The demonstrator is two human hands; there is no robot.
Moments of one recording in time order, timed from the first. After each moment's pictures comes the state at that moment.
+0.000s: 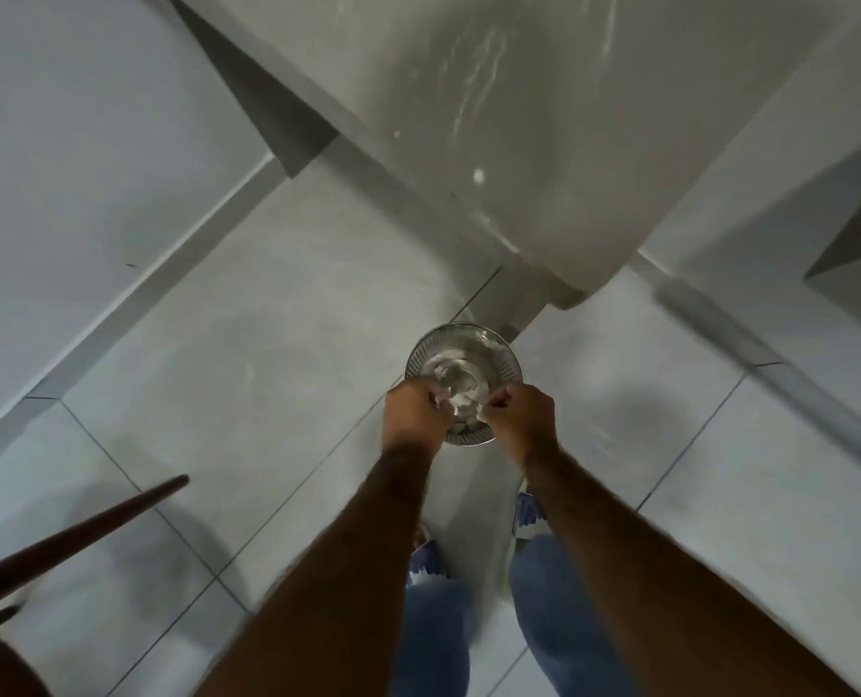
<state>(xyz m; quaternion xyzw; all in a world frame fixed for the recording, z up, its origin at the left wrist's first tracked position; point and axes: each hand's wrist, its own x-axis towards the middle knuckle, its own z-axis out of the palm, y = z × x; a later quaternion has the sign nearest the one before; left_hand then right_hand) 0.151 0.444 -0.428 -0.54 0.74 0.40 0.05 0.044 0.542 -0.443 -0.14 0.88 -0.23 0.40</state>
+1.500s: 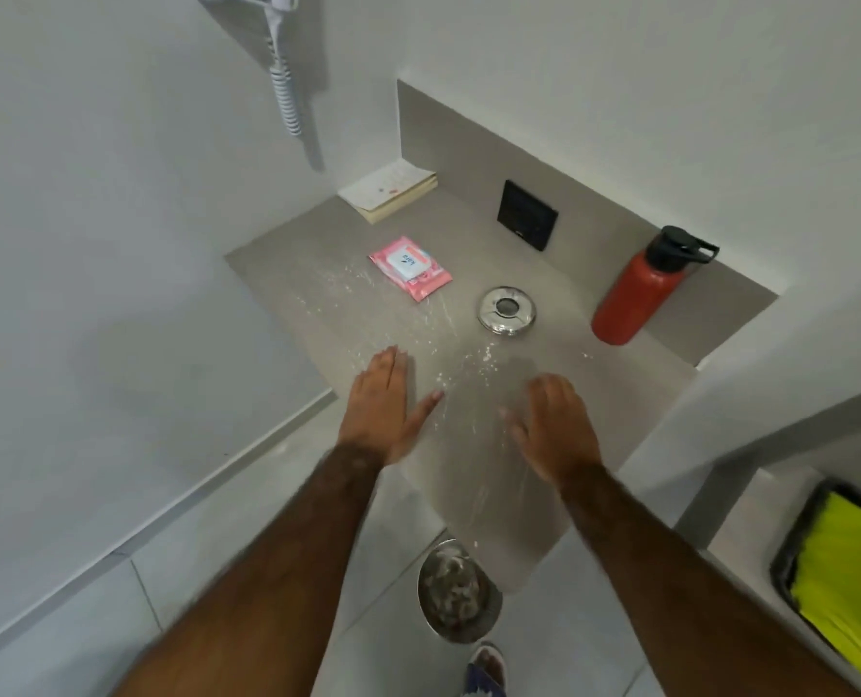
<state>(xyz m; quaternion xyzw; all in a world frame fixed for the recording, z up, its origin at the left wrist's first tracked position) 0.067 0.214 -0.038 -0.41 0.90 0.18 -0.04 -0.124 0.384 -0.036 -0.49 0.87 -0.07 0.03</state>
